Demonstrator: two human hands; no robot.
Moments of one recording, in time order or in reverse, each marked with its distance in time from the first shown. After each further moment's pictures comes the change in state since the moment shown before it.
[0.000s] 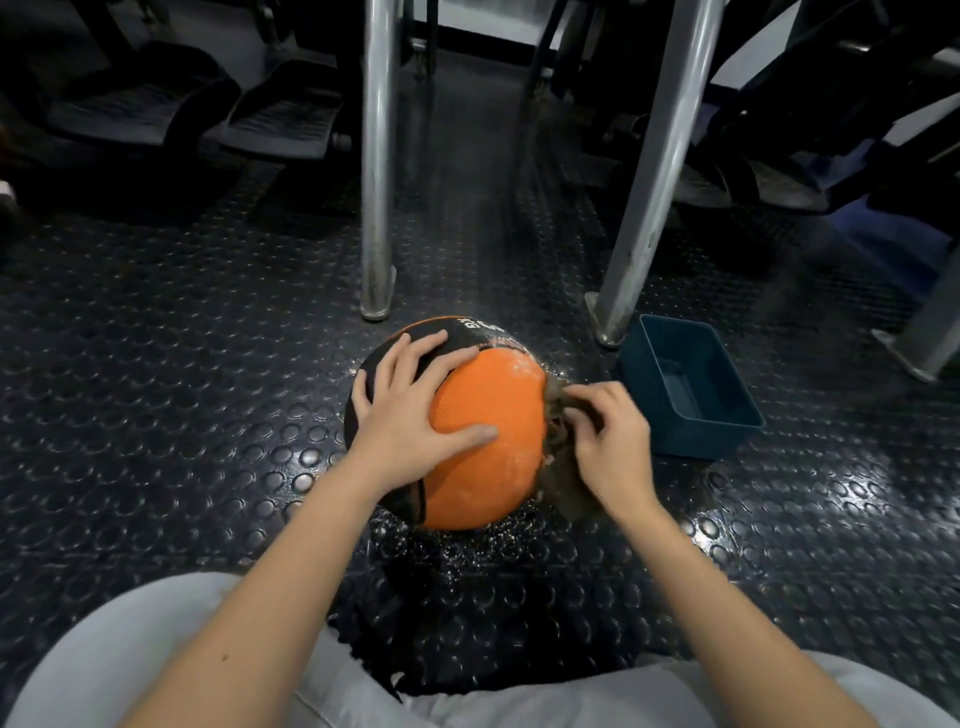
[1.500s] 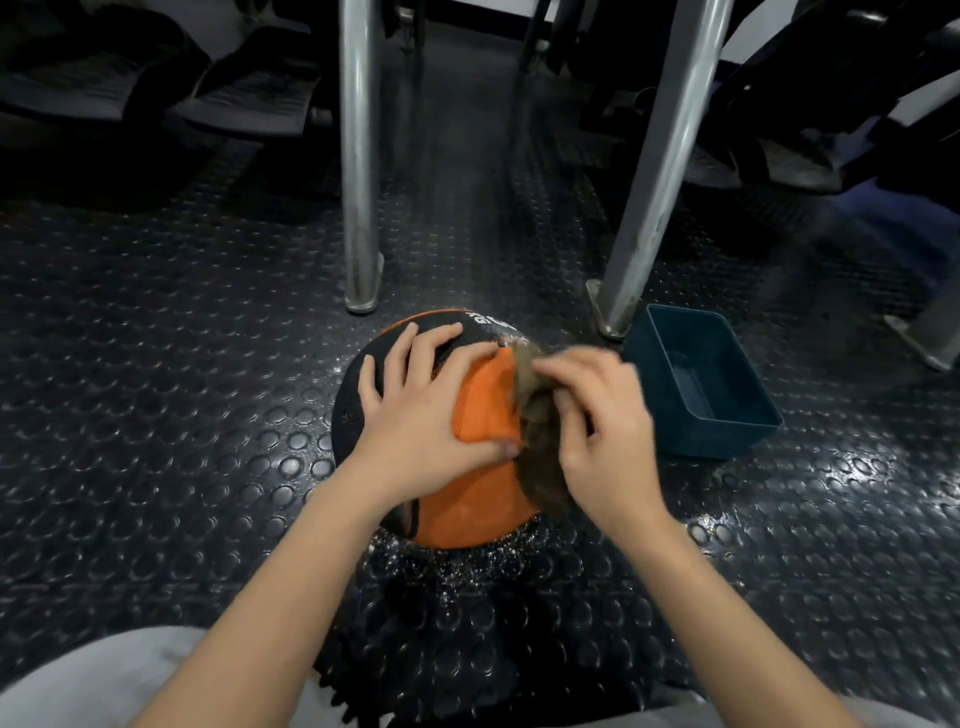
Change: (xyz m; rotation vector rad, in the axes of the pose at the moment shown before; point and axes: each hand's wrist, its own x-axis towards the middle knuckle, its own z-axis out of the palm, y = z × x) left_hand 0.016 0.024 0.002 0.120 -0.105 -0.006; right_hand 0.012 -0.026 0.003 -0.019 0.053 -0.246
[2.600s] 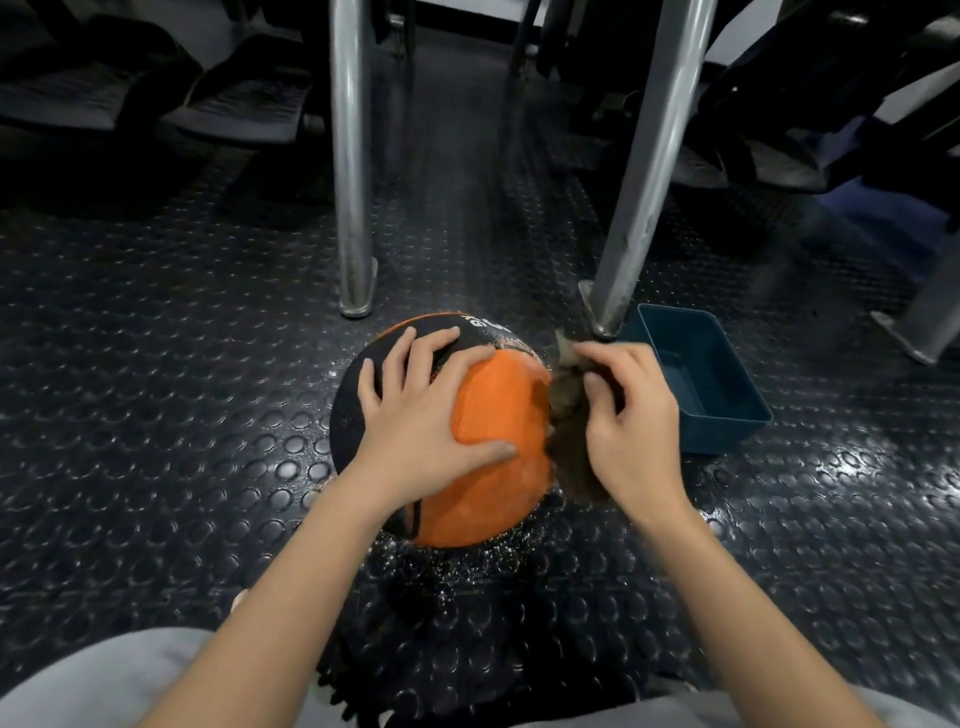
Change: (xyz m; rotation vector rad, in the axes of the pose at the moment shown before) left_hand 0.000 -0.001 0.005 0.008 0.032 0.021; right_hand 0.010 0.005 -0.016 0.084 0.041 0.254
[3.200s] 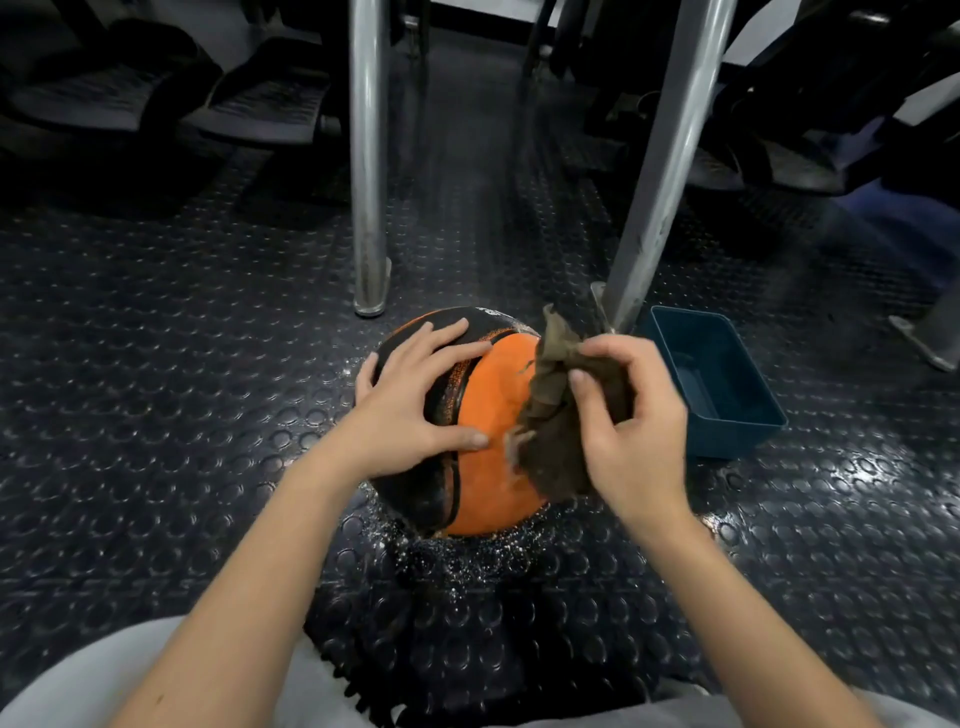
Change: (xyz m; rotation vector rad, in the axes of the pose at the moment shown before) left_hand 0.007 -0.028 -0.023 -0.200 -0.148 0.089; right_hand -0.007 -0.014 0.007 0.166 0.046 -0.128
